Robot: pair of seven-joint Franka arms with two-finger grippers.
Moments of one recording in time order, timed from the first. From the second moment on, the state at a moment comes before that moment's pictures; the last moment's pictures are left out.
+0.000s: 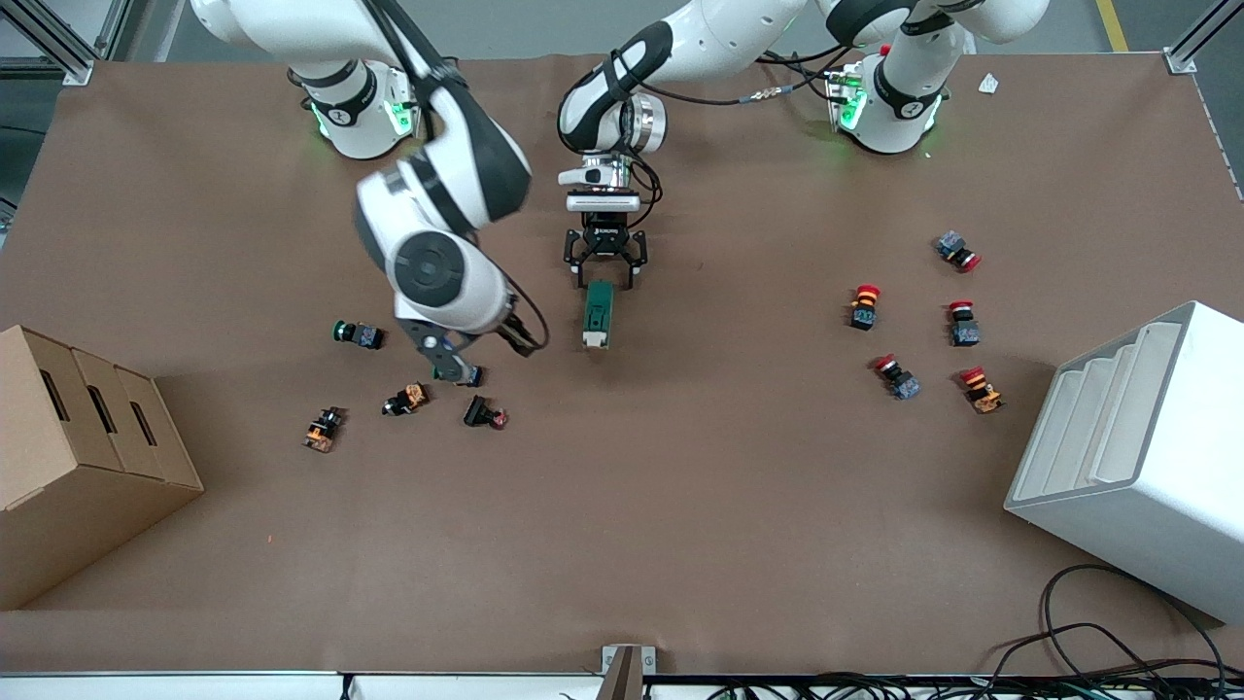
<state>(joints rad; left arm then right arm) -0.91 0.84 -0.42 -1.88 1.80 1.94 -2.56 0.61 0.49 -0.04 -1.60 0.18 1.85 1.41</state>
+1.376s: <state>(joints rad) -0.91 0.84 -0.41 -1.86 1.80 1.94 -2.60 0.74 0.71 -0.05 -1.51 0.26 1.91 1.70</state>
